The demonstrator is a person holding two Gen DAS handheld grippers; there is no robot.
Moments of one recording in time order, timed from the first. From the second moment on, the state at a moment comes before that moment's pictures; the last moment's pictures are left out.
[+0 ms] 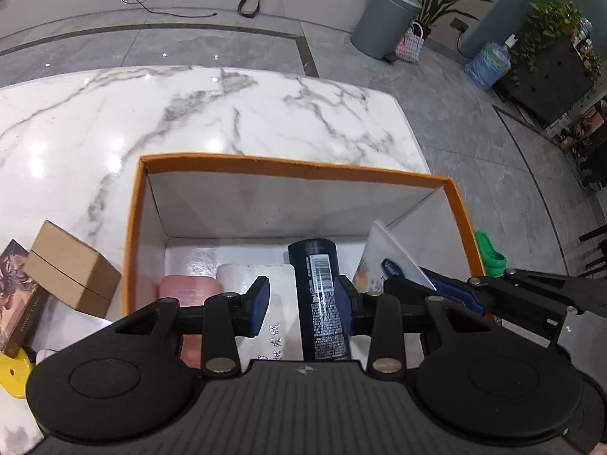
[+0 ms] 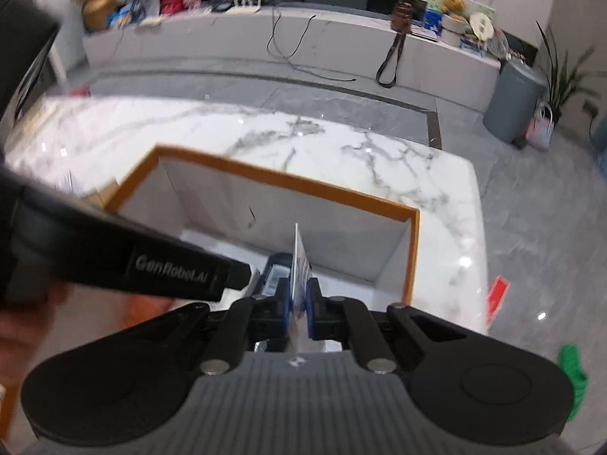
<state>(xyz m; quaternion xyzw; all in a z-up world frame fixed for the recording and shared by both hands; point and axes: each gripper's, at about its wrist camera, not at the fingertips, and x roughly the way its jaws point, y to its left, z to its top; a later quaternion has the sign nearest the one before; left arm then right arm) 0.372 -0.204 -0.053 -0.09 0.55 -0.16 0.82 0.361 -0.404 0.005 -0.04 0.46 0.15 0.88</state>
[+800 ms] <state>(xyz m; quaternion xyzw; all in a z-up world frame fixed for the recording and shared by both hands) 0.355 -0.191 -0.039 -0.06 0.55 -0.17 0.82 0.349 -0.410 0.006 -0.05 0.43 0.10 0.89</state>
